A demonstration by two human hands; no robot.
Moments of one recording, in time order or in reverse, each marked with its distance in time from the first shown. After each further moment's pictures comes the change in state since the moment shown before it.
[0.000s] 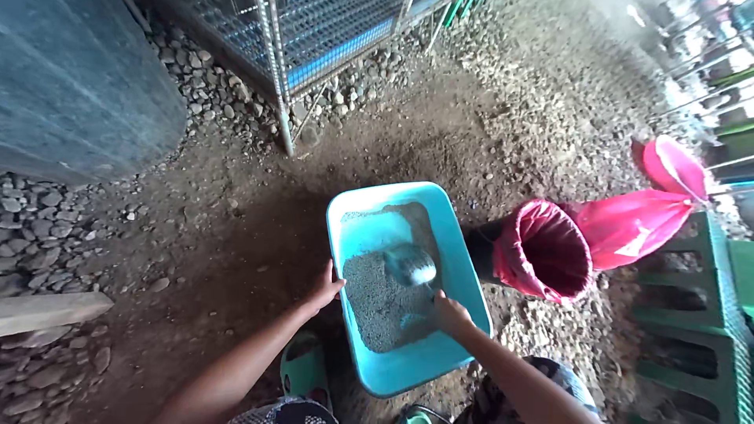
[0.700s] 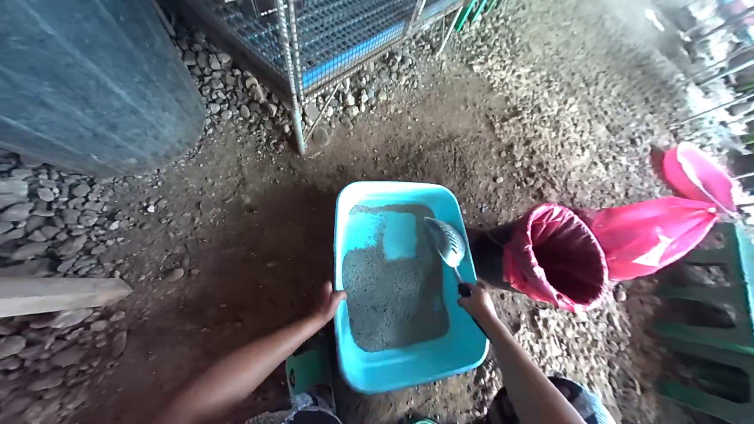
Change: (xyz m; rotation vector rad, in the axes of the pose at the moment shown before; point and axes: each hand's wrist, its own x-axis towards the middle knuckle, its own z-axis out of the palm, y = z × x) left_hand 0.016 -0.056 0.011 -0.104 0.206 0.038; right_hand 0.054 0.063 -0.009 0.519 0.343 -0.039
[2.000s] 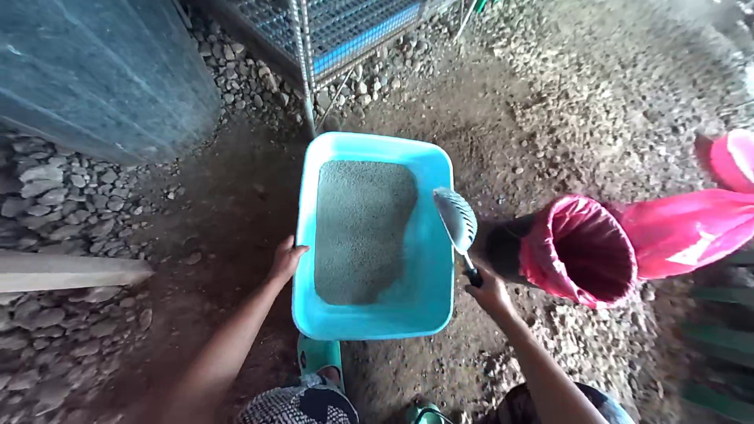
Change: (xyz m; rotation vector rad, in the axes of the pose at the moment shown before) left_hand 0.017 0.027 -0.098 -0.038 0.279 0.160; right_hand -0.037 -0.027 -0.017 0.133 0.038 -0.319
